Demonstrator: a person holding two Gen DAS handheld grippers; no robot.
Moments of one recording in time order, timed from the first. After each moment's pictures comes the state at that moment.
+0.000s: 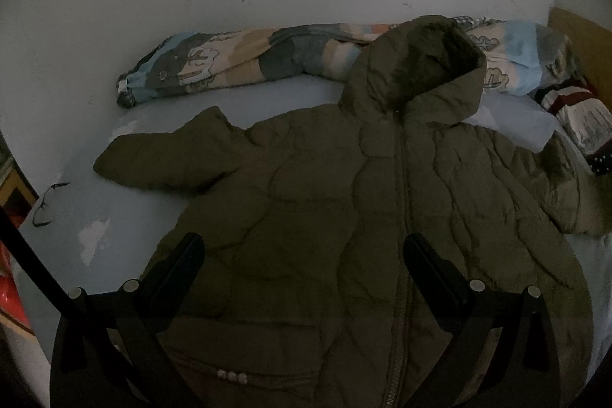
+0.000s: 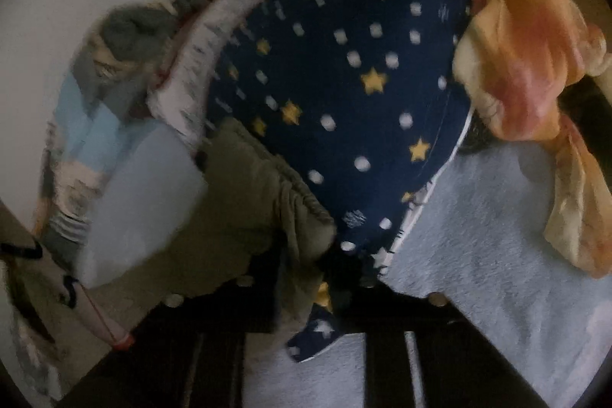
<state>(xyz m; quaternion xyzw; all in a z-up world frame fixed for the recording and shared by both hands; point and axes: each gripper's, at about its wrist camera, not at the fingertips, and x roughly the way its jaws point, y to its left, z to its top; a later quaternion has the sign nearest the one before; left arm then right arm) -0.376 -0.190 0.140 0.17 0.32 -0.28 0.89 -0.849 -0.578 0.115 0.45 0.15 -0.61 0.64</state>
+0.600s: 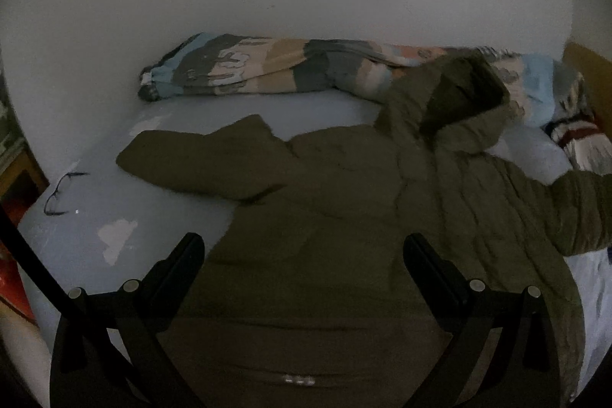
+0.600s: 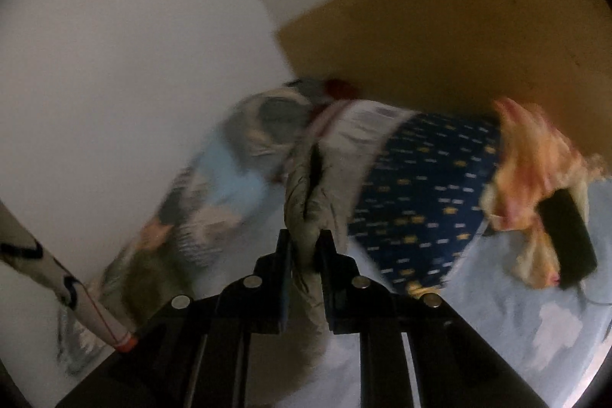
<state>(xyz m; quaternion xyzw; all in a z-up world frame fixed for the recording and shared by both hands) -0.341 -0.128 0.169 0.12 0.32 -0.27 0.90 -0.777 -0.485 0.350 0.35 0.06 -0.55 0.75</state>
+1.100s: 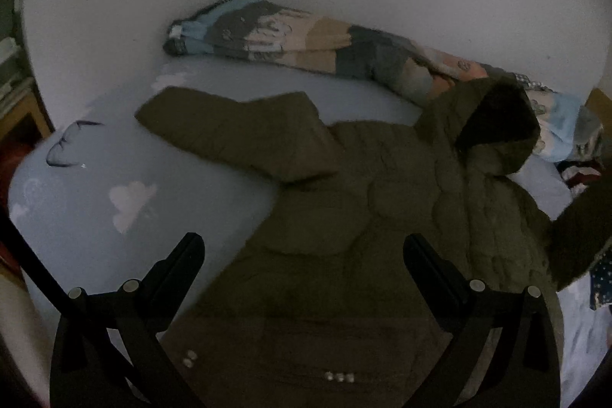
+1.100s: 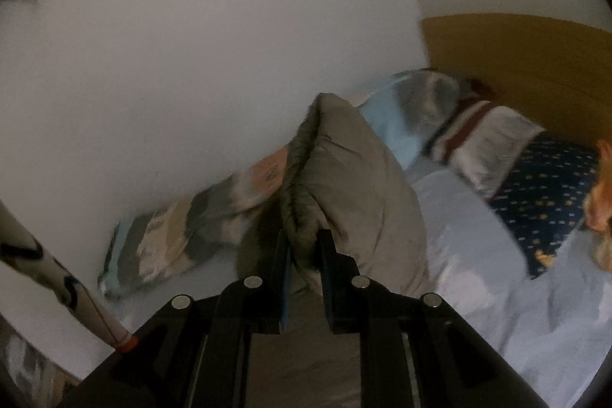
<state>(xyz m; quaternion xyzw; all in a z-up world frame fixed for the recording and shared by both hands) -0.293 -0.083 0.170 0.06 0.38 -0.24 0.89 -0.524 -0.325 0.411 0.28 0.13 -0.43 0.85</state>
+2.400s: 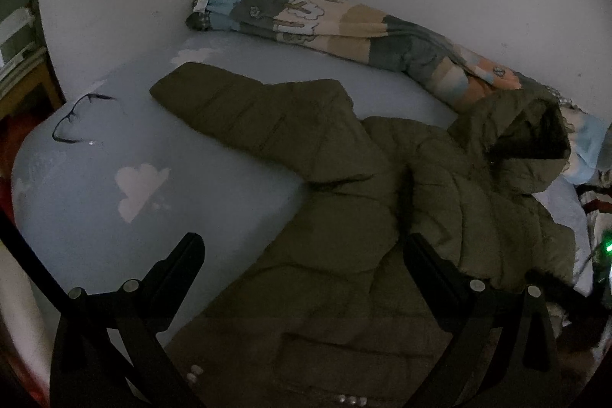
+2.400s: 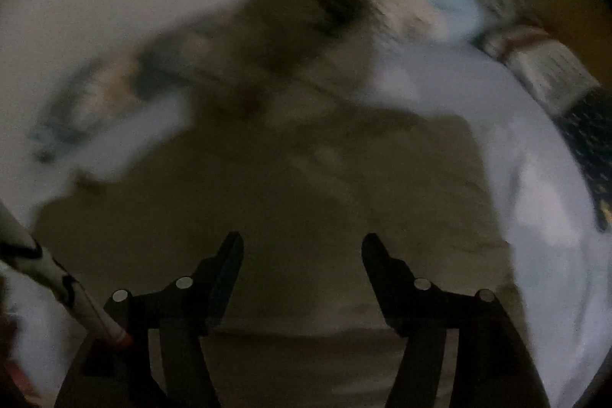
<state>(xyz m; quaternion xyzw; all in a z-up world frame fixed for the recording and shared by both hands) -0.259 -0.085 0.156 0.04 0.42 -0.19 0.89 -0.395 -0.344 0.109 0.27 0.38 -0.41 0.79</state>
